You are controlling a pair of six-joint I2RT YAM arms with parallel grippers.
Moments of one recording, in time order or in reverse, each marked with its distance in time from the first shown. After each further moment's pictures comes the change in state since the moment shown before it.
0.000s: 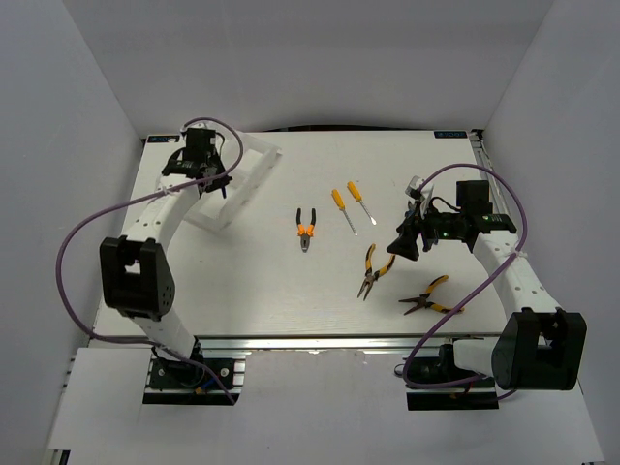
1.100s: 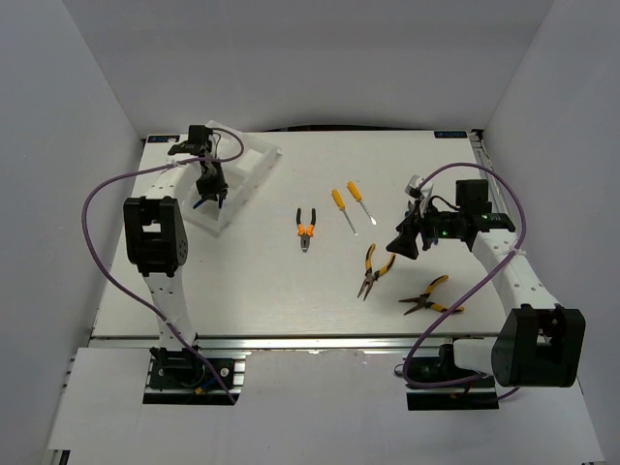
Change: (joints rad) left arm 0.106 0.413 0.317 -0.235 0.160 0.201; right arm 0.000 0.015 0.000 0.021 0.000 0.004
